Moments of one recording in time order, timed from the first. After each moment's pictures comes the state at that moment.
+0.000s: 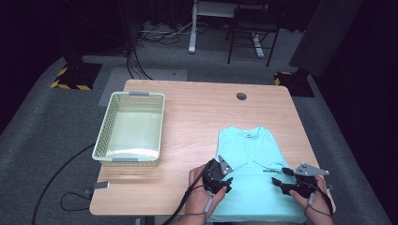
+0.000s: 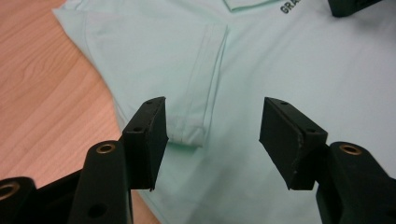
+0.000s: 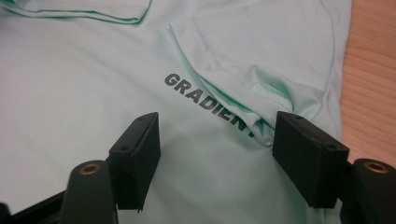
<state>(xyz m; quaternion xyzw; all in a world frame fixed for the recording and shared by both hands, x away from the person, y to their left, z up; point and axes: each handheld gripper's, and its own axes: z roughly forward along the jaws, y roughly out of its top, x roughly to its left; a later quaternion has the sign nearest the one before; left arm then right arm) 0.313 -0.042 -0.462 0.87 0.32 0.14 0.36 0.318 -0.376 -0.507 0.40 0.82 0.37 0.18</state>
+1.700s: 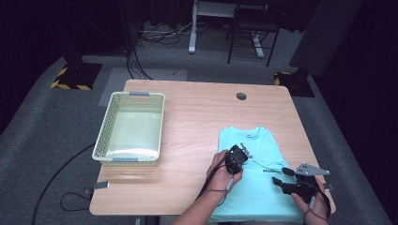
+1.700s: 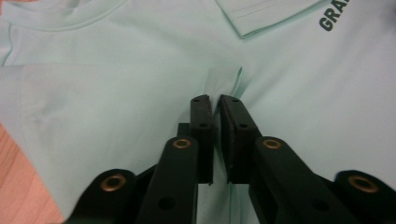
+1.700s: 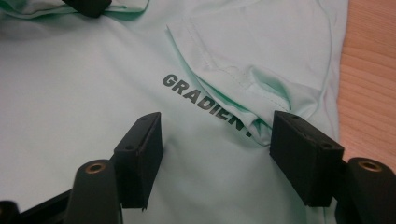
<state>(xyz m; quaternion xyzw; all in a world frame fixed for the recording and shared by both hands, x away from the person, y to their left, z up) 0.379 -0.108 -0.485 0.91 0.28 0.12 0.29 0.319 -0.377 -0.507 0.40 0.82 0.37 0.18</state>
